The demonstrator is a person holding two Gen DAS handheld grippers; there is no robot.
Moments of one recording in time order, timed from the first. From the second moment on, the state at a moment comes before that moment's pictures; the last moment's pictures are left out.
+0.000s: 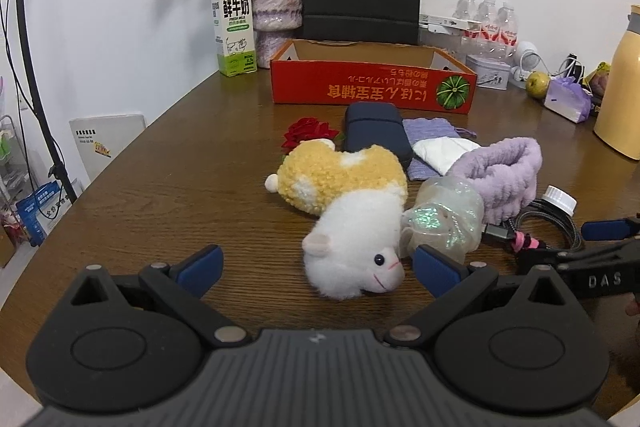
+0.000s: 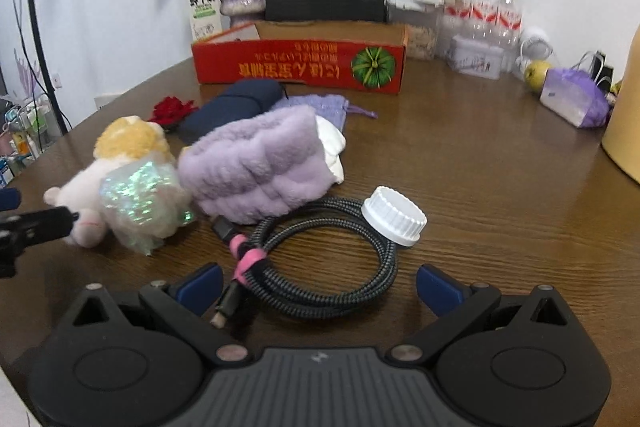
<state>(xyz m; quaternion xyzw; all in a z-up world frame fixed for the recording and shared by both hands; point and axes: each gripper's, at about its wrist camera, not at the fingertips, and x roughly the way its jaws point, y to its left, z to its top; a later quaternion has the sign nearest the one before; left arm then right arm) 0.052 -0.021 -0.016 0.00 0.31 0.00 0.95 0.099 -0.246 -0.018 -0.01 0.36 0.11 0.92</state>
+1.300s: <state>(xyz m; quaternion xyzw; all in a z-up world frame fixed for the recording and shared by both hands) 0.086 -0.013 -0.015 -0.03 0.32 0.00 0.95 0.075 -0.240 -0.018 0.00 0.25 0.08 0.96</state>
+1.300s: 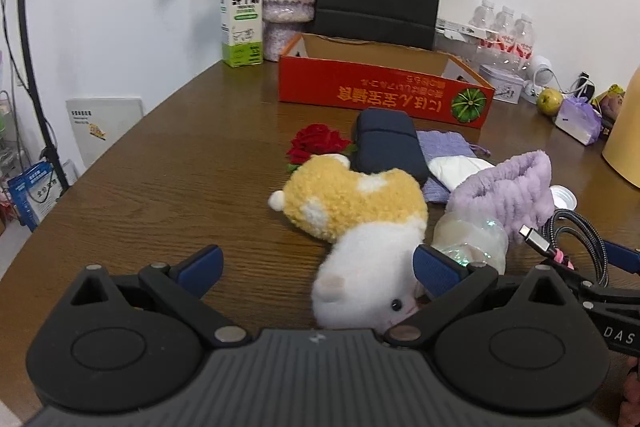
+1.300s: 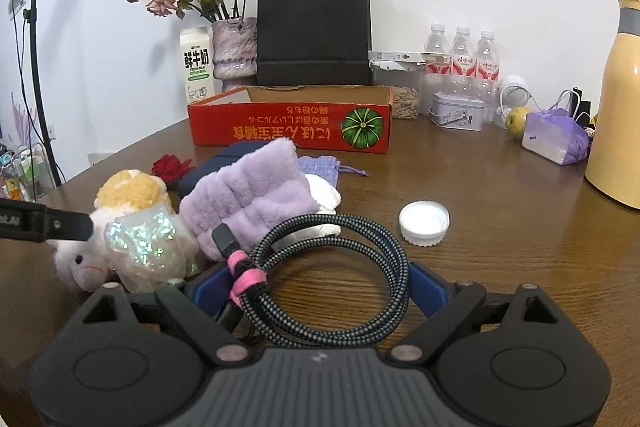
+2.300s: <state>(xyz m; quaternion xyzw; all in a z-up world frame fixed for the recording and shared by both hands) 0.079 -0.016 -0.034 -0.01 0.31 -0.01 0.95 0.071 -0.239 -0.016 0.00 0.24 0.07 0.97</state>
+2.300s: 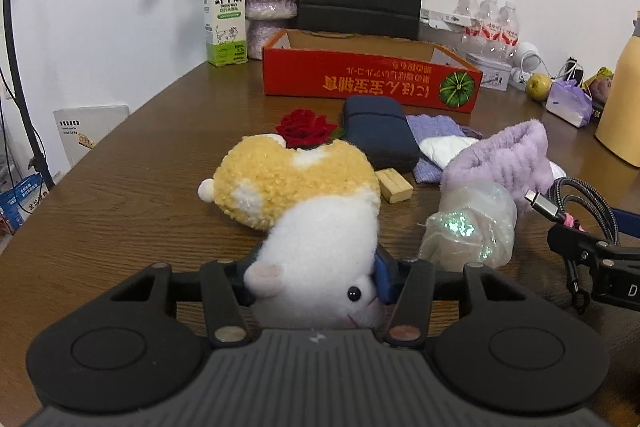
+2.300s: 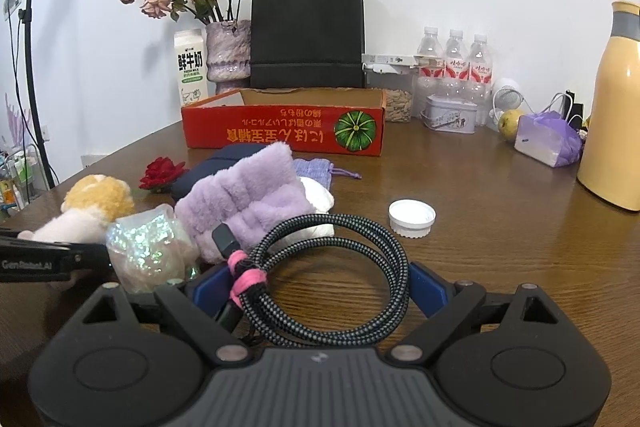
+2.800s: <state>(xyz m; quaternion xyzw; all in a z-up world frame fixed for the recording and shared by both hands) 0.079 -0.029 0.008 0.01 0.26 -0.03 0.96 0.070 -0.237 0.026 -0.01 0.19 0.08 0.98</state>
